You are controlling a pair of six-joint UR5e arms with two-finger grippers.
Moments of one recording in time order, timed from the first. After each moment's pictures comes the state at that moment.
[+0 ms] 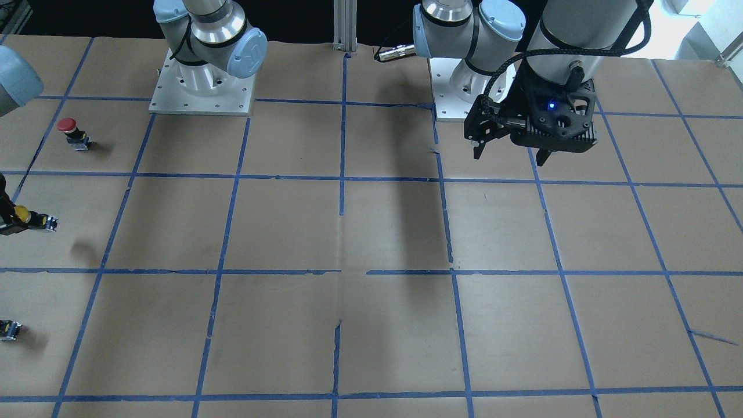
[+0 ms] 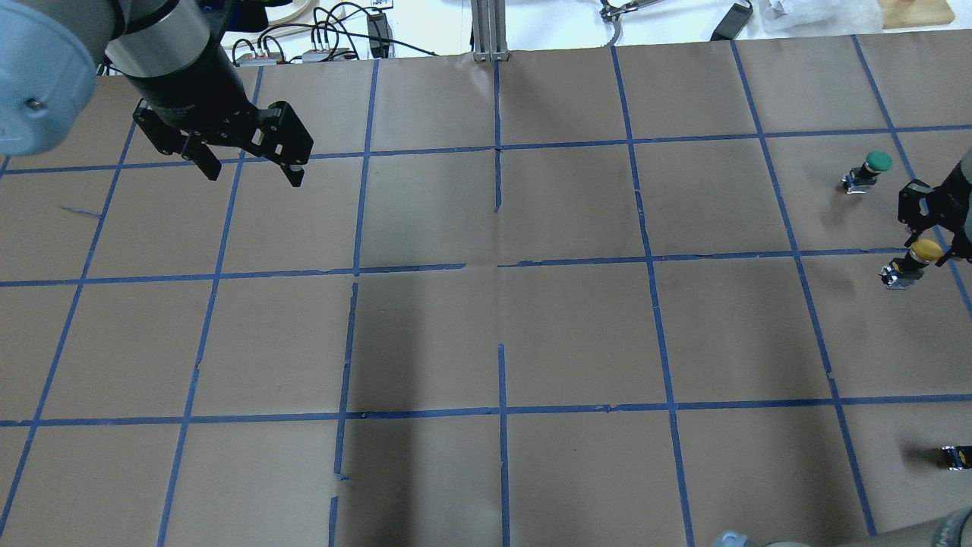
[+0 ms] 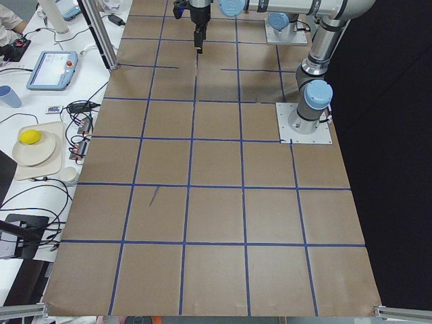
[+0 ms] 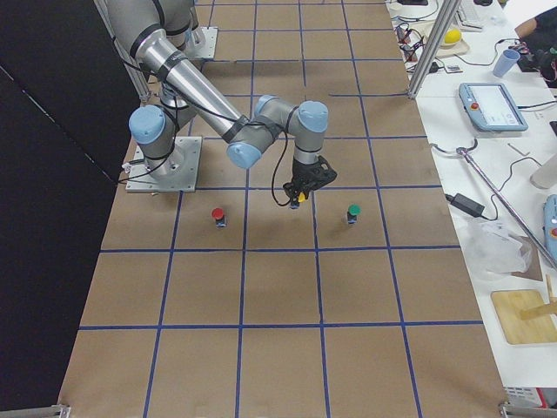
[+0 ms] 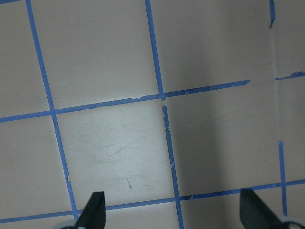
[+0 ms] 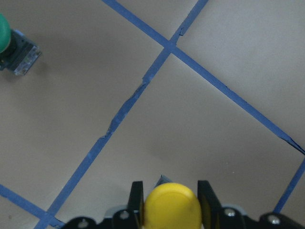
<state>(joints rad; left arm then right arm) -1.58 -1.61 -1.51 -1.60 1.59 0.13 1.00 -1.34 1.92 -2.24 -1.78 0.35</state>
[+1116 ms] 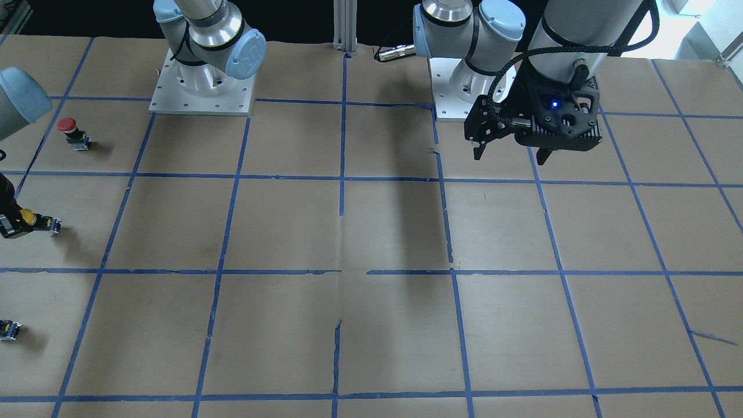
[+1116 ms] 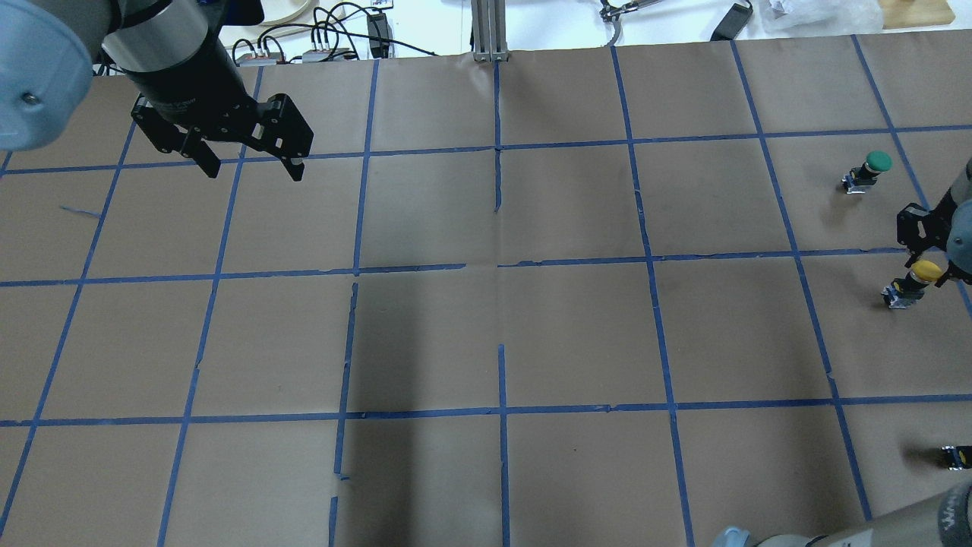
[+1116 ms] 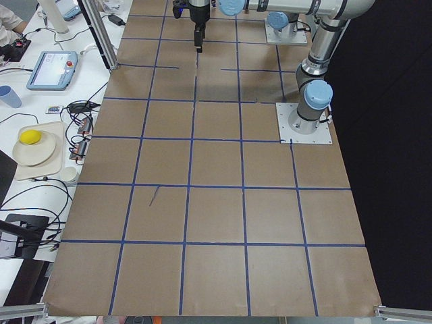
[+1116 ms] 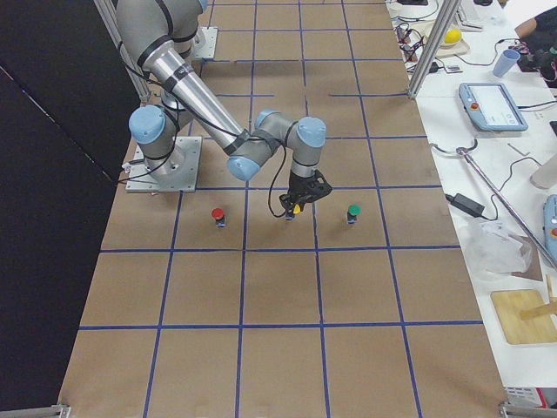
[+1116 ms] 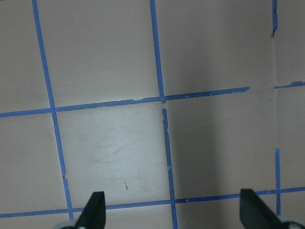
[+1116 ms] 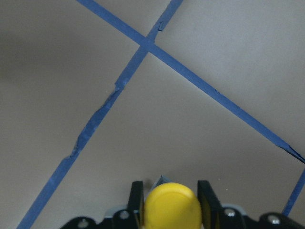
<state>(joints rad) -1.58 -1.61 -1.50 -1.60 1.59 0.08 0.97 -1.29 1.96 -2.31 -1.82 0.36</state>
